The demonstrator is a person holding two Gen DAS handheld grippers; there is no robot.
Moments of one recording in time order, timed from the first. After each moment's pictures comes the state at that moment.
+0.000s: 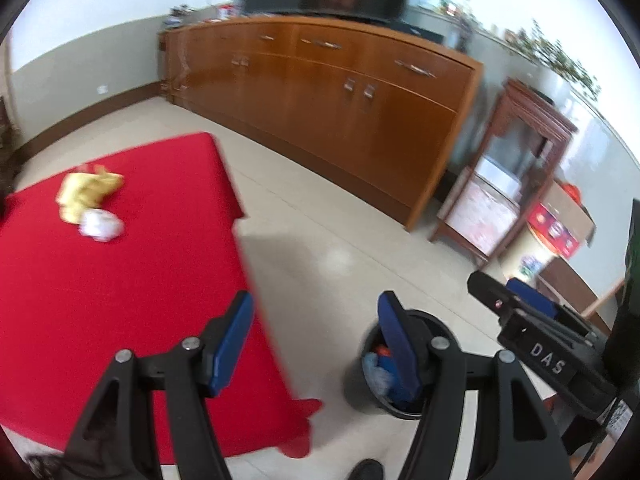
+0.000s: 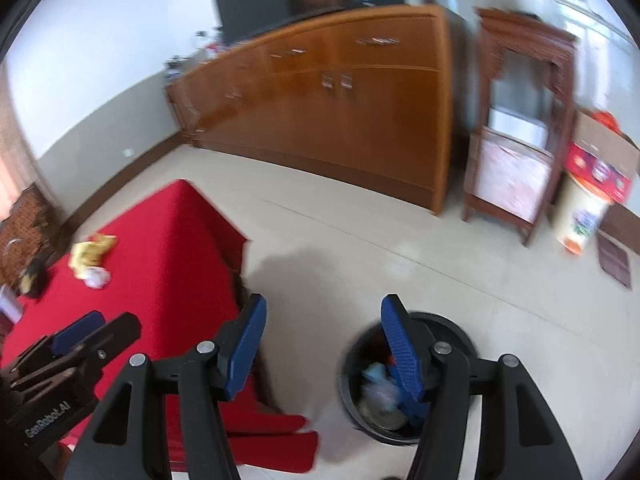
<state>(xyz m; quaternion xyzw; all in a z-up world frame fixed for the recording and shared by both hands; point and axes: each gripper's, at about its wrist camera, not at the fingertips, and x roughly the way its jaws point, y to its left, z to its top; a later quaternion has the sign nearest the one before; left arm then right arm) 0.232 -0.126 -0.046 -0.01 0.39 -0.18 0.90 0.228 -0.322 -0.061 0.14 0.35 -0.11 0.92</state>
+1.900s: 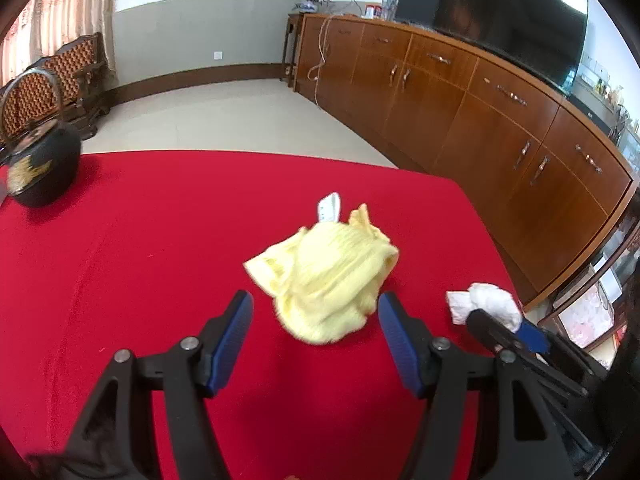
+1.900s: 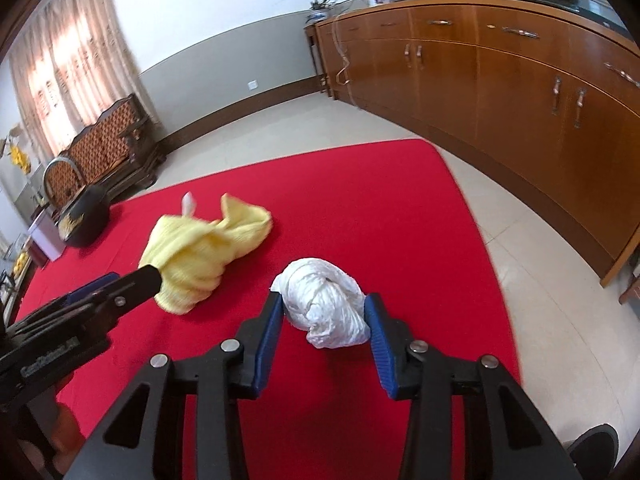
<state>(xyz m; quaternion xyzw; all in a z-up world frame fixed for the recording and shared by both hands) 0.435 0.091 -0.099 -0.09 0.40 -0.02 0.91 0.516 -0.050 -0.131 0.06 0.39 0.10 0.91</state>
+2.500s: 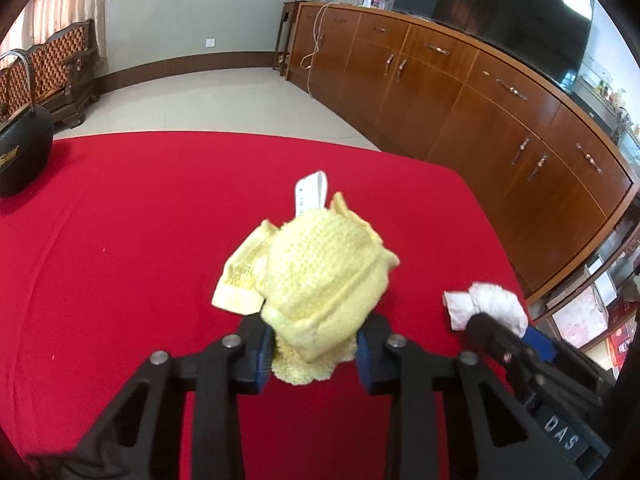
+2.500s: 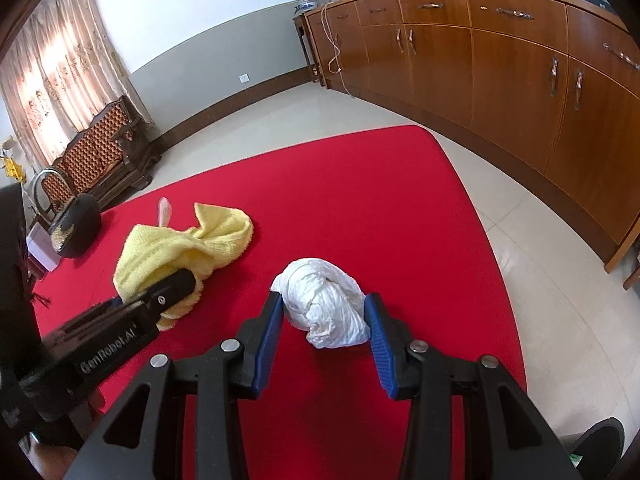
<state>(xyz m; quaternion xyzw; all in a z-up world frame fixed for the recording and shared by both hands) 0.429 0.087 -0.113 -0.10 0.41 -0.03 0.91 0.532 -0.056 -0.138 0.08 0.41 0.10 0.90</state>
